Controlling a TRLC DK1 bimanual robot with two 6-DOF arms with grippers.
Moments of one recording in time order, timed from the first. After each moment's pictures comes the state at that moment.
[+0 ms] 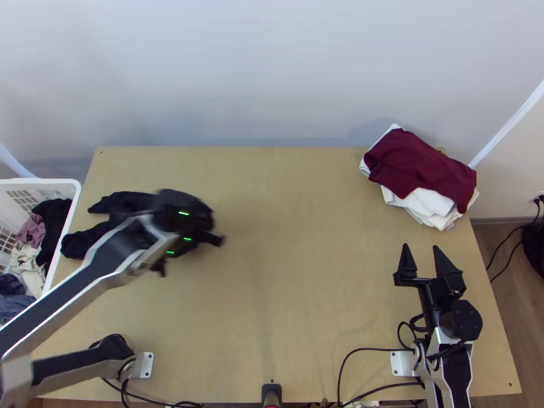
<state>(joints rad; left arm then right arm) -0.70 1.29 1.13 -0.55 -0.26 -0.15 -0.02 0.00 0.01 0.01 -0.03 0.18</state>
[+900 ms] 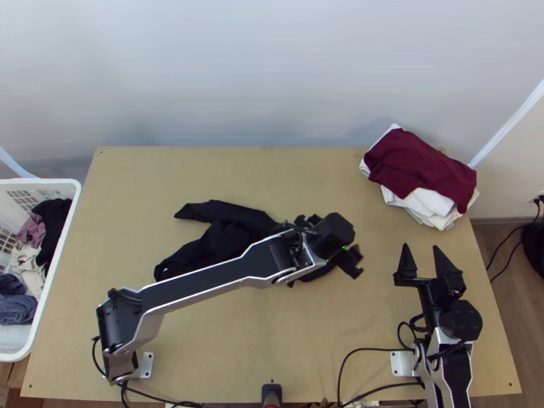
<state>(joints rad) -1.16 1.94 1.90 -0.51 -0.25 -0.24 -0.02 0.00 0.01 0.01 -0.03 0.18</state>
